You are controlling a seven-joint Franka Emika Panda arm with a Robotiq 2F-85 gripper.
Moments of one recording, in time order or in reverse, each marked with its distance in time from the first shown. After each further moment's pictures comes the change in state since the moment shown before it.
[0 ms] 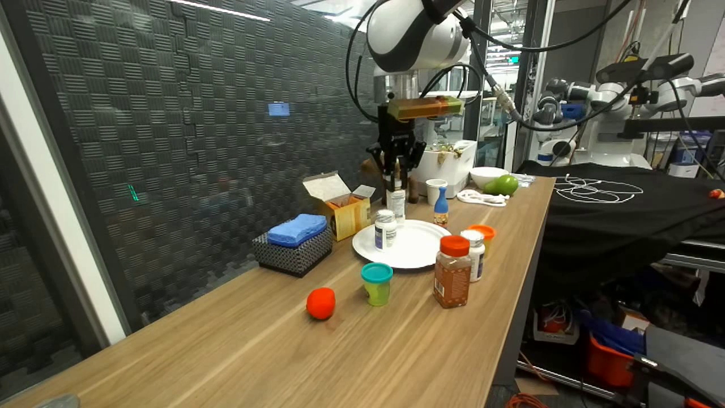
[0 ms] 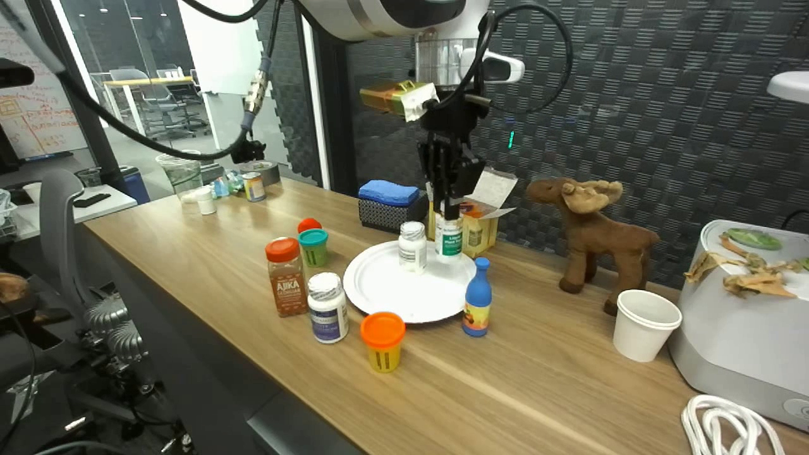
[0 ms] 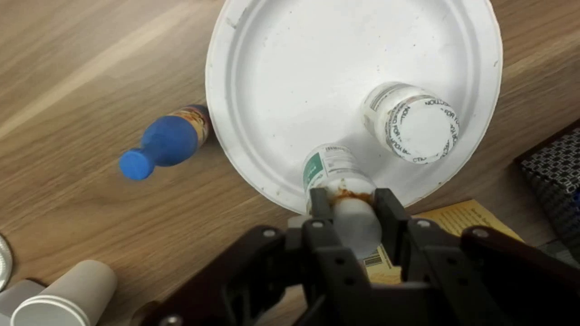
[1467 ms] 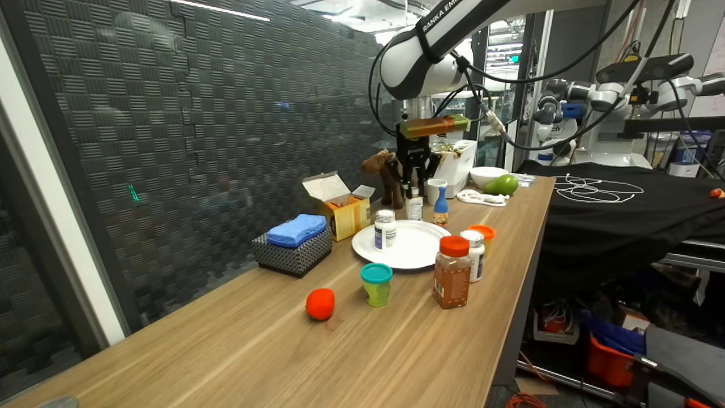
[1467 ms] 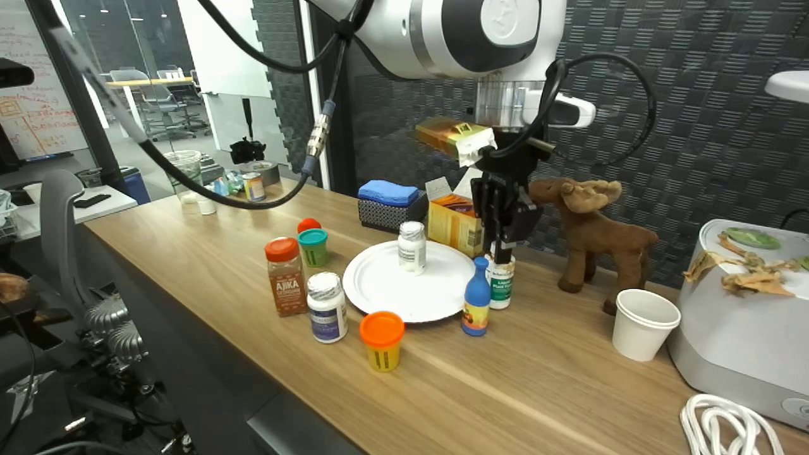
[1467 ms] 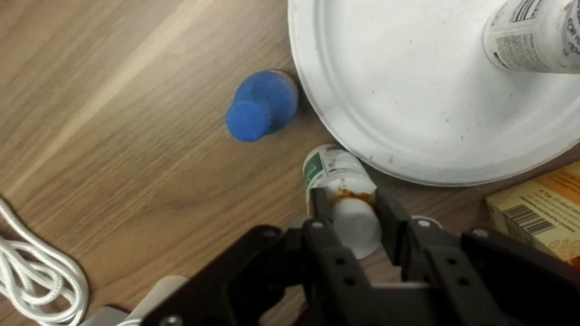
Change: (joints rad) arm -0.052 0.145 -0.079 0.127 0.026 -0.021 0.043
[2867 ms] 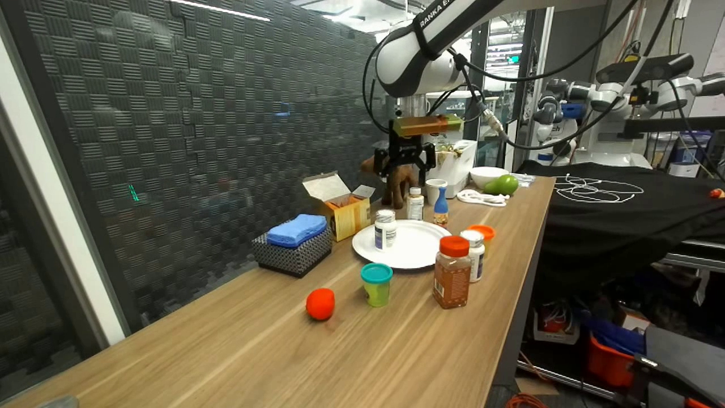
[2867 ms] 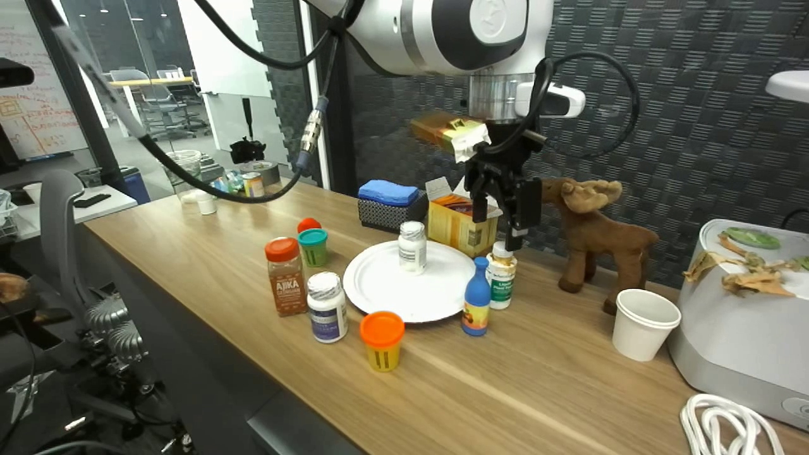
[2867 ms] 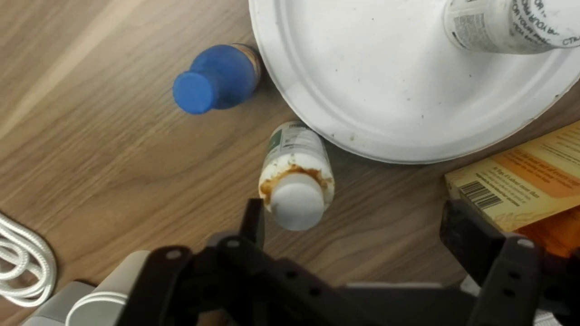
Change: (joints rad) arm 0.001 -0.009 0.024 -0.006 0.005 0.065 -0.002
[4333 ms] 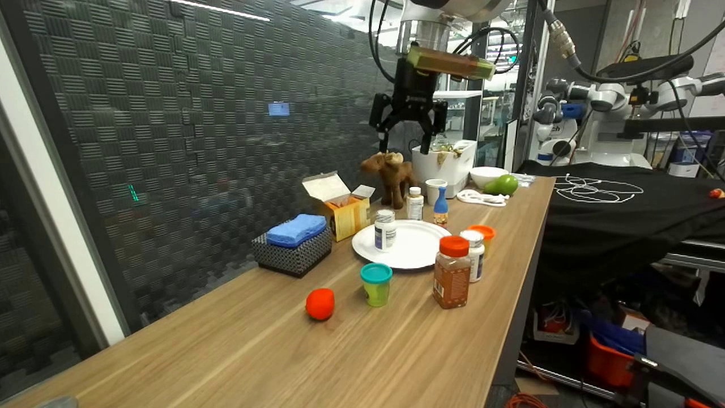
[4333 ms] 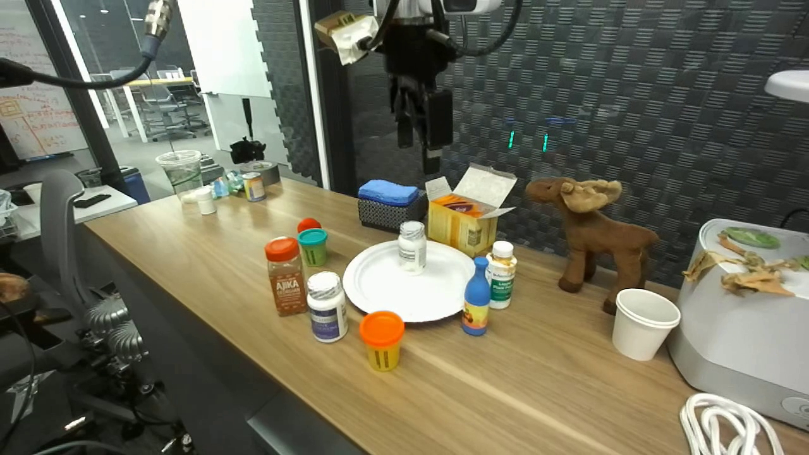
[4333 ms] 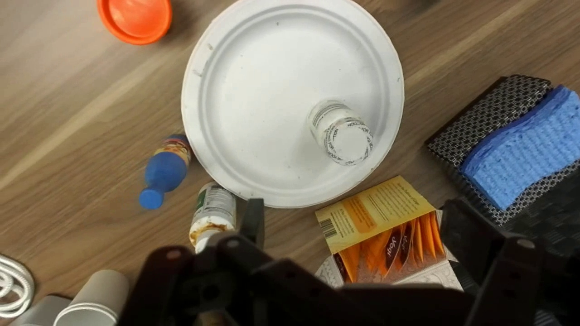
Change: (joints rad) arm 0.046 -0.399 0.065 -0.343 0.085 0.031 -0.003
